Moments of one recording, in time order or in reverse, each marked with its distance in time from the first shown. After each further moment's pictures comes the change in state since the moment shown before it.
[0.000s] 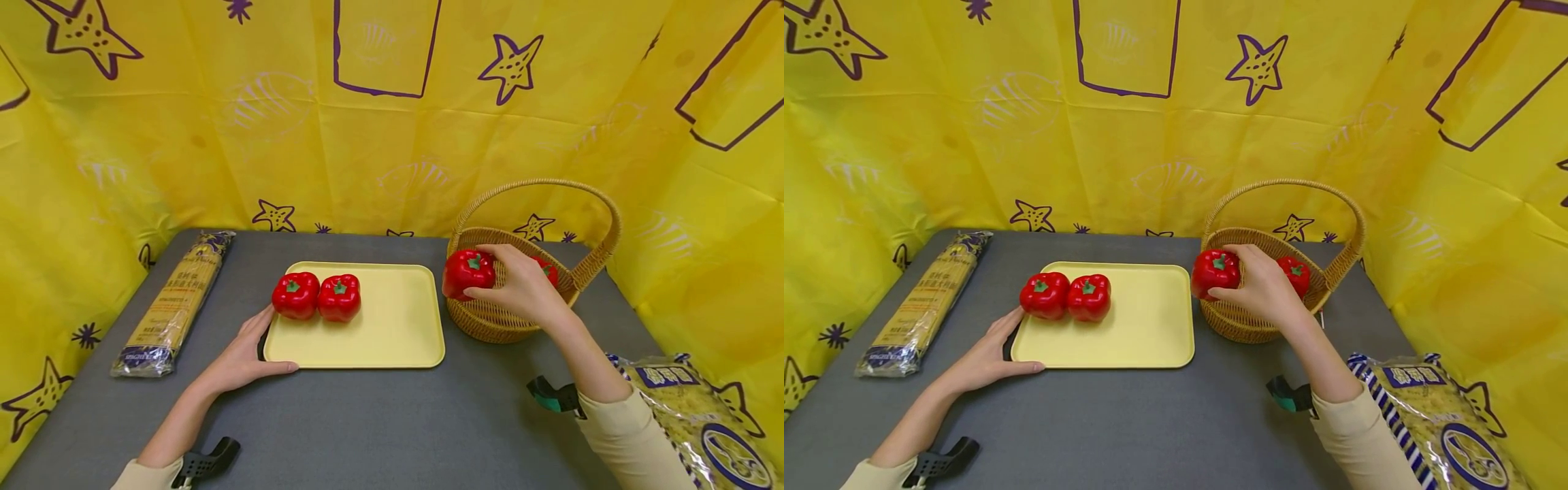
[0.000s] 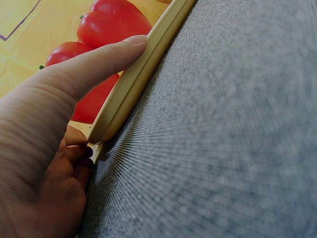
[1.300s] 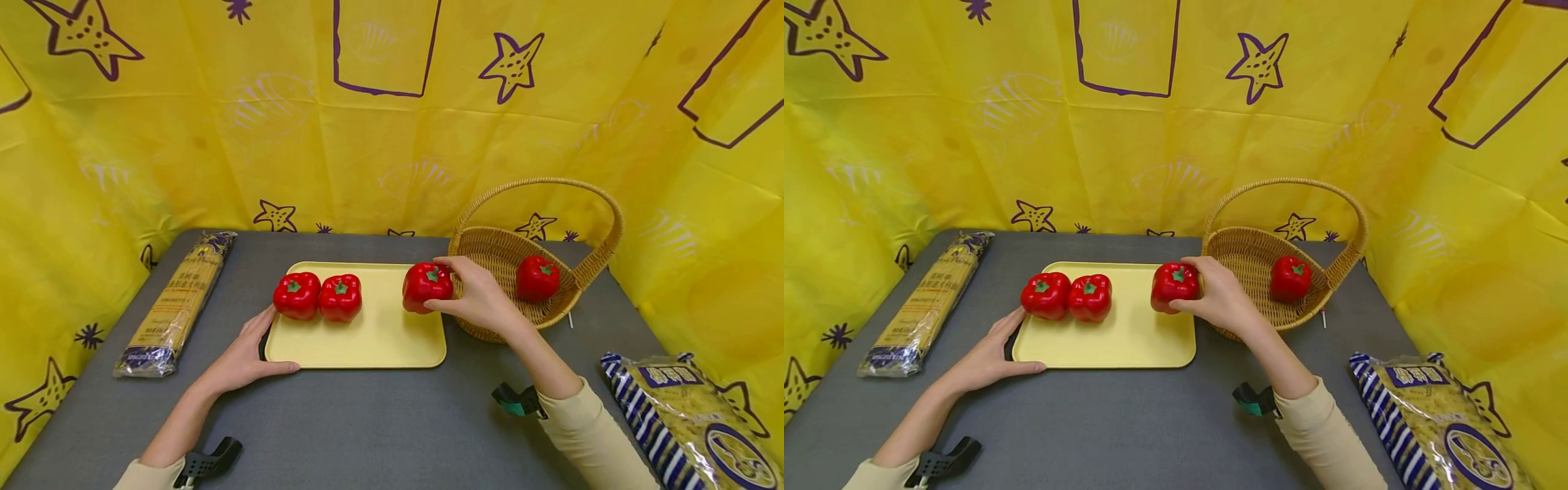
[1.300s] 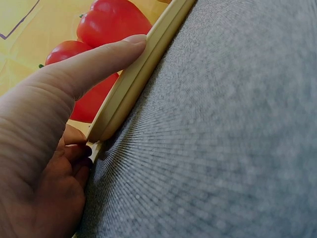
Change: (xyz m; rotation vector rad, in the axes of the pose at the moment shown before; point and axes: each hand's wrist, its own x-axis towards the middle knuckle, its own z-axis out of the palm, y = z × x) left_hand 0.000 0.002 0.000 0.004 -0.004 -0.009; right_hand 0.016 -0.023 0.053 0.098 -0.044 -0.065
